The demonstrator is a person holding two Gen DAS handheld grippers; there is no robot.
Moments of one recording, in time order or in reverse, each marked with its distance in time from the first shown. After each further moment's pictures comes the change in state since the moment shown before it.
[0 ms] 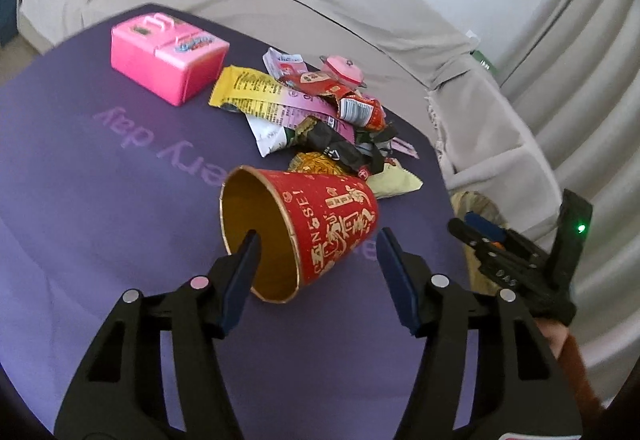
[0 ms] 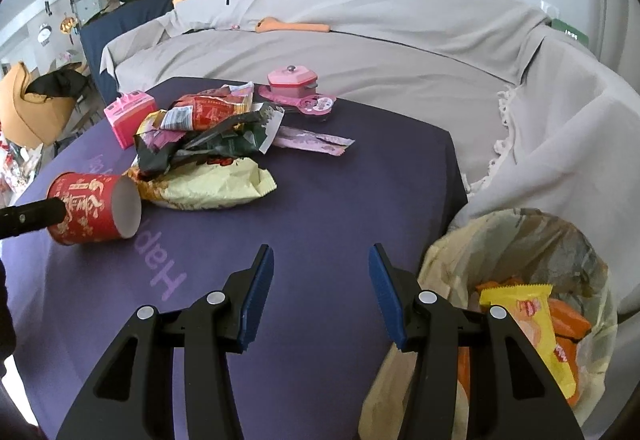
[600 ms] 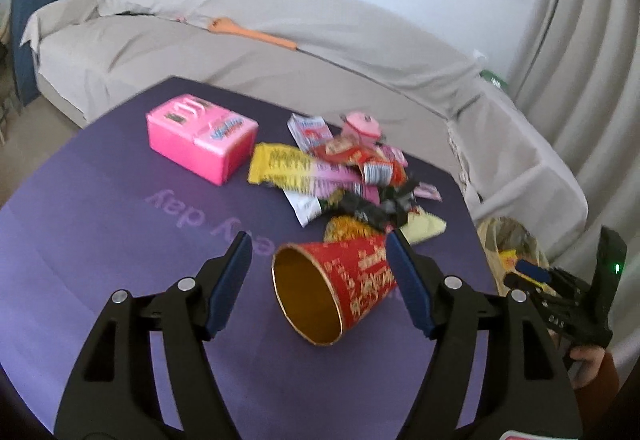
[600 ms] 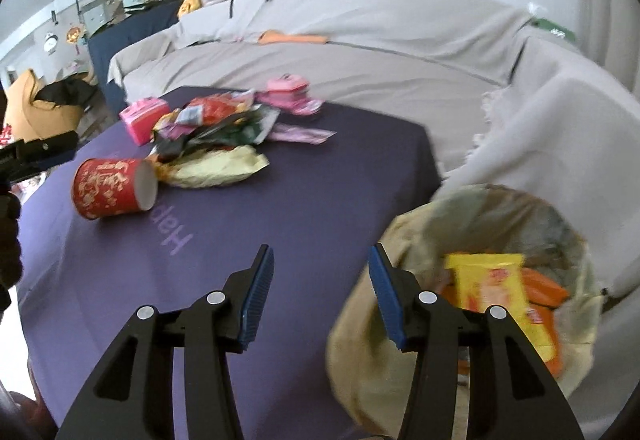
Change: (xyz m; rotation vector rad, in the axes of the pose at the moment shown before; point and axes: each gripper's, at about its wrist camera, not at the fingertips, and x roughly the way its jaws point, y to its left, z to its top) left arm -0.033 -0.005 0.016 0.148 -0.158 0.146; right arm -0.038 -0.019 -0.033 0.020 -0.035 0.048
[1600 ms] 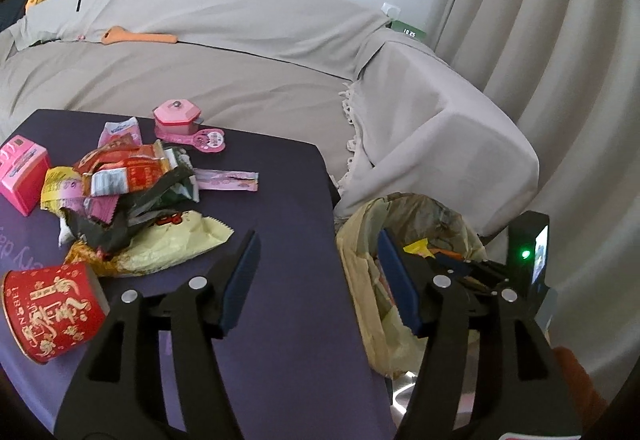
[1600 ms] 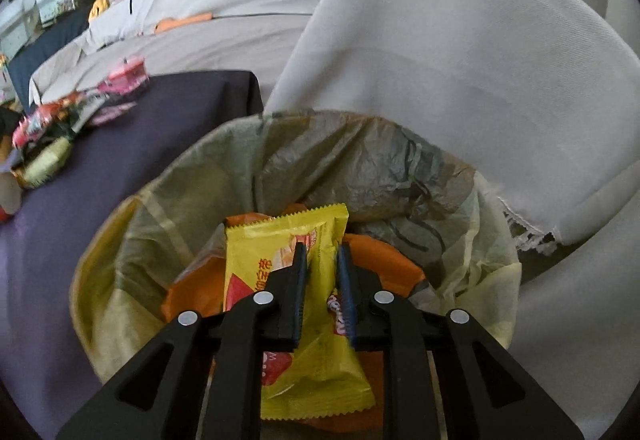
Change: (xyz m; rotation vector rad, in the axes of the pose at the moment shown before) left arm 0.069 -0.199 0.000 0.159 0.056 -0.178; right arm 0.022 -0.145 -0.034 0.177 0.075 -0.247
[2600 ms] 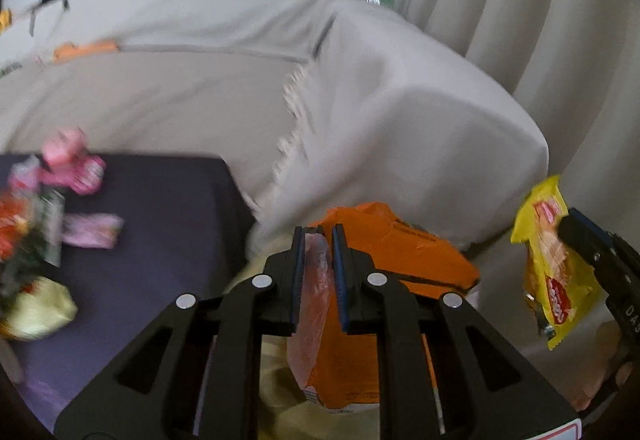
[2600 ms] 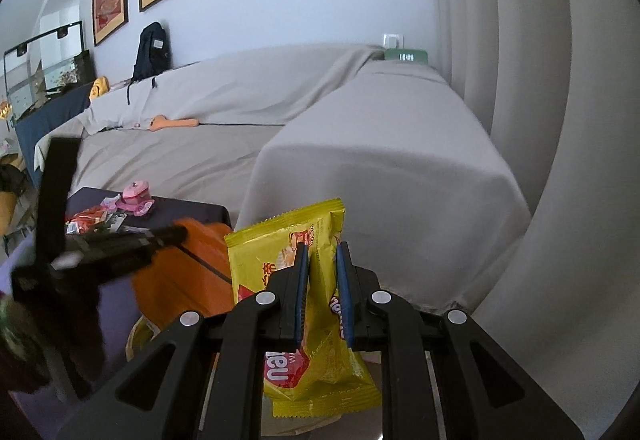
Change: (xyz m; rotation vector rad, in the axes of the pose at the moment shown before) left arm 0.124 -0.106 0.032 0.090 0.091 -0.050; right arm -0.136 -0.087 0.032 0.071 -0.290 -0.008
